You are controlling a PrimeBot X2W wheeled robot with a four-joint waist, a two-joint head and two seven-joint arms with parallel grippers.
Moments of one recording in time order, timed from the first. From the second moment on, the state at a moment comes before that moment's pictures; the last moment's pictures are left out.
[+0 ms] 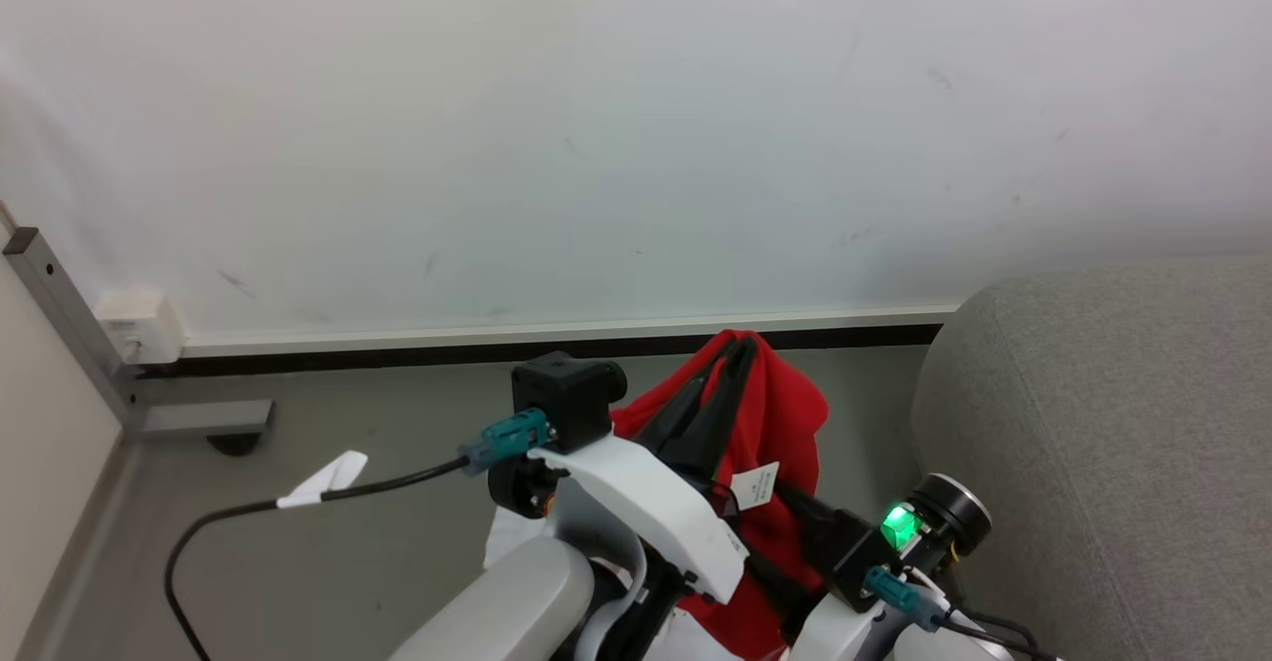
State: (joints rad) left arm -0.54 0.13 -0.77 0.09 -0.77 0.20 -0.08; right arm -0.47 -0.06 0.71 0.60 0.15 0.13 -0.26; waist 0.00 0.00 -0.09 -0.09
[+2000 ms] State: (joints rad) left arm -0.73 0.07 -0.96 0.31 -0.57 0.14 -0.20; right arm -0.58 -0.40 0.09 0.27 0.37 0.13 -0.22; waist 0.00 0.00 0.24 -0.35
